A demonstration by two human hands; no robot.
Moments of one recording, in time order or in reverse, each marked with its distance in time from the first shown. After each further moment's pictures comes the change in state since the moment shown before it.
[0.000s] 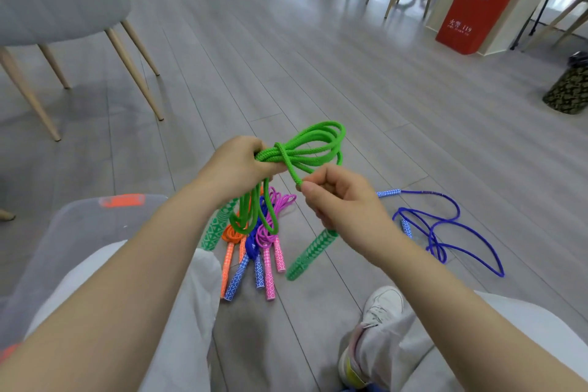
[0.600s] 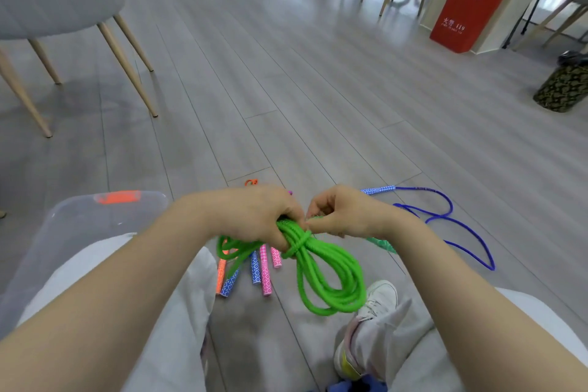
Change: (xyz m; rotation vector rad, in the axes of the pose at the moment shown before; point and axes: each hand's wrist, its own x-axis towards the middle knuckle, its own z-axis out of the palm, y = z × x) left_hand -0.035 0.008 0.016 0.315 -0.707 0.386; right_hand 0.018 0.023 -0.032 -0.525 -0.391 0.268
